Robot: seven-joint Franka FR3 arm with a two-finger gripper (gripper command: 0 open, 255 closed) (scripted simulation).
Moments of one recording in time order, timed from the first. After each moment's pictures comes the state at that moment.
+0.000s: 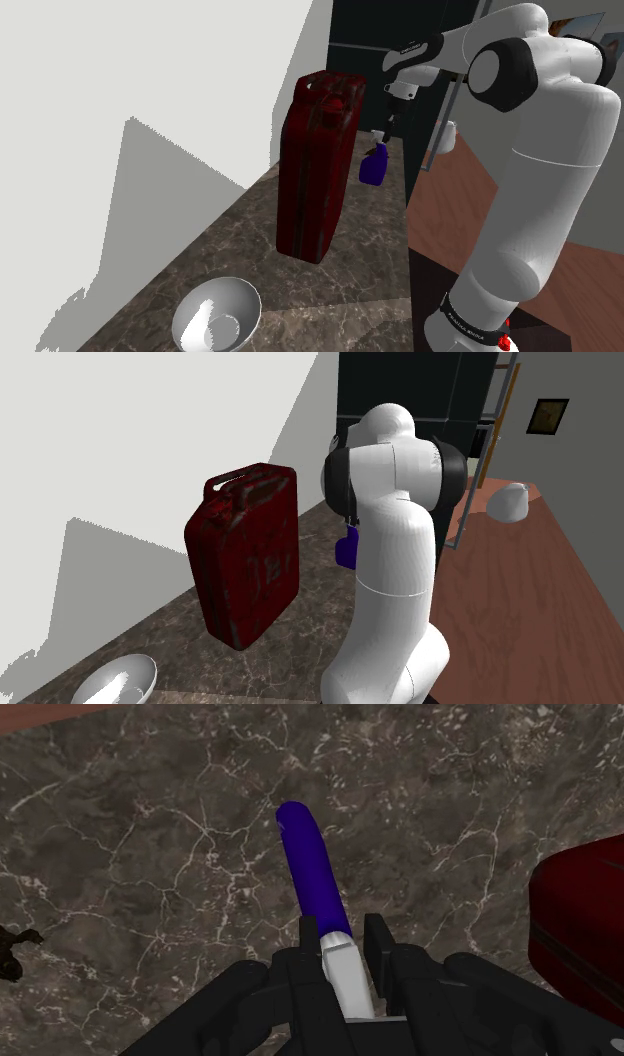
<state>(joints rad) -0.08 0.12 -0.69 -1.78 0.20 1.85 -1.01</state>
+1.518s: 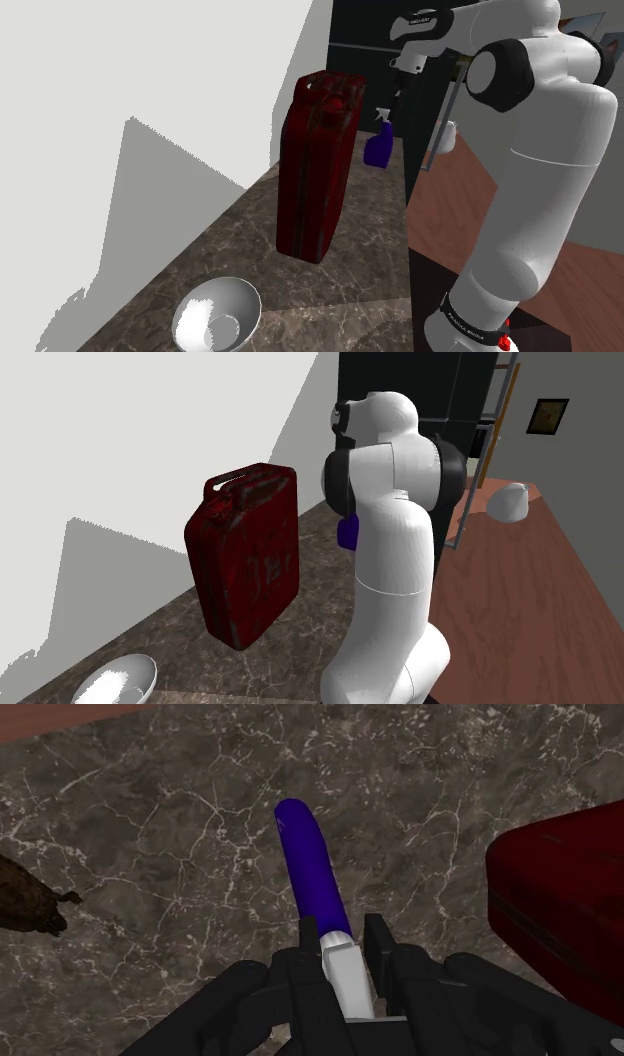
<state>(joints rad) -0.10 0.13 -0.69 -1.54 0.20 1.63 -0.99</state>
